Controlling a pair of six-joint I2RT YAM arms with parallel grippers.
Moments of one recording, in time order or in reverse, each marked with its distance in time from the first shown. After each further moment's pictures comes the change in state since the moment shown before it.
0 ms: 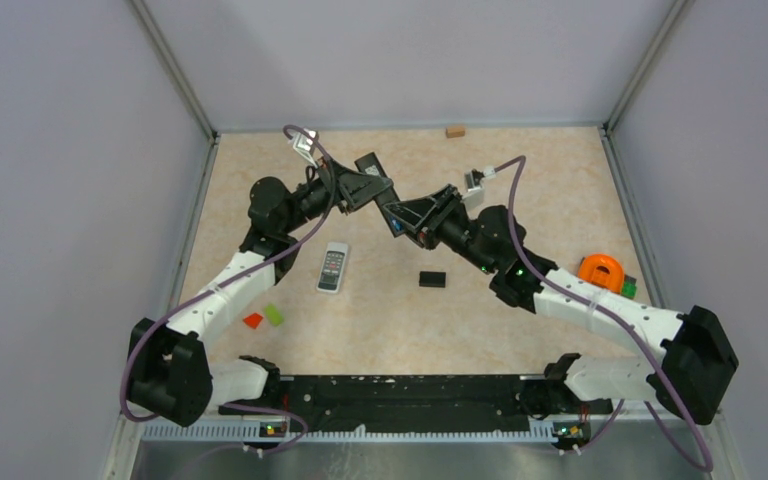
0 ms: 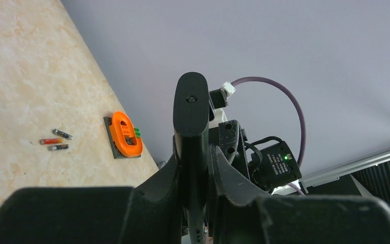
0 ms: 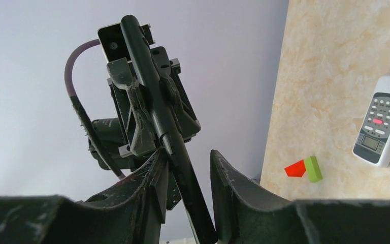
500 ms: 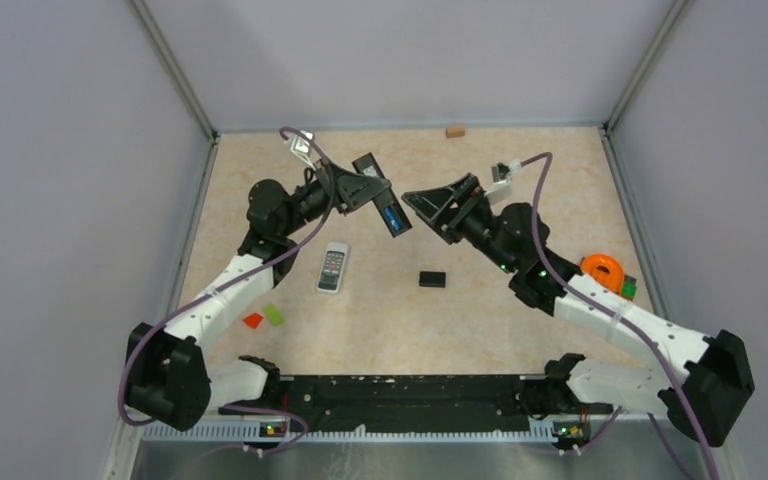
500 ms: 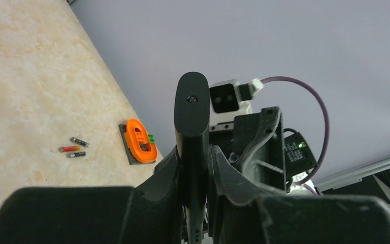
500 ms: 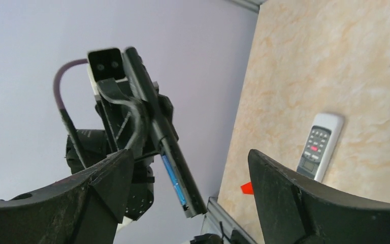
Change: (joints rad) left arm 0.000 -0.011 -0.008 -0.004 -0.027 0.059; right arm -0.055 -0.084 -0.013 -0.098 0.024 -0.166
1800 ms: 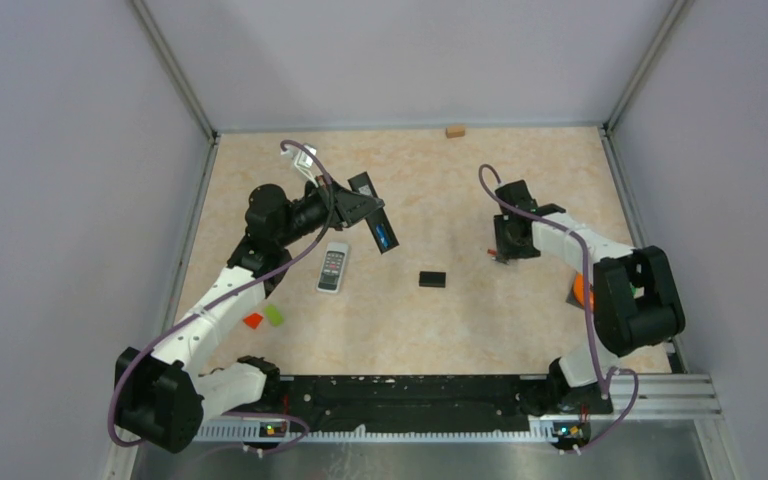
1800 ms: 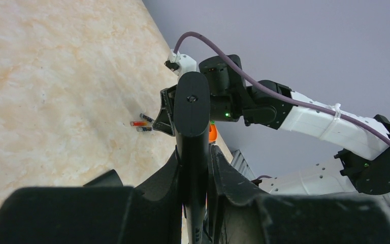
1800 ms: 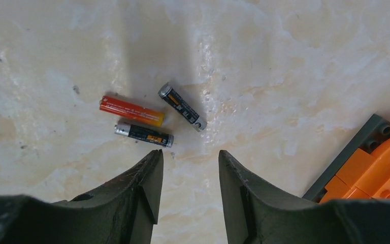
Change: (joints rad) left arm 0.000 -0.119 -0.035 -0.325 -0.058 0.345; right arm -0.489 0.460 0.159 -0.850 0.221 -0.996
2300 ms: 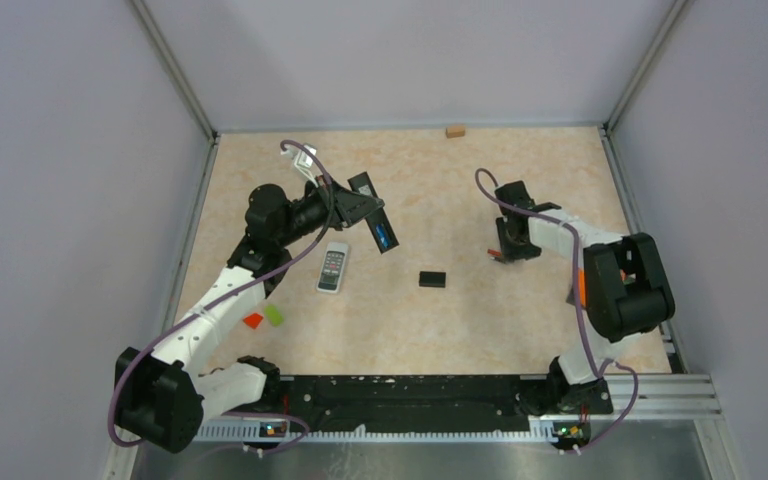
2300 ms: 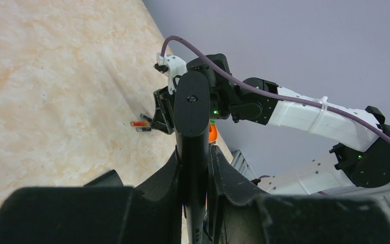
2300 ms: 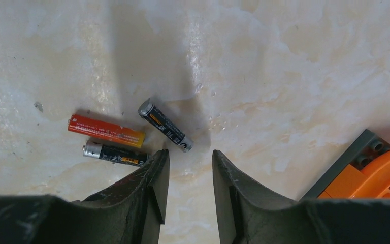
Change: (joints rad) left arm 0.001 0.000 0.000 0.000 -0.001 0.001; right arm -0.029 0.089 0.014 0.018 0.023 -0.072
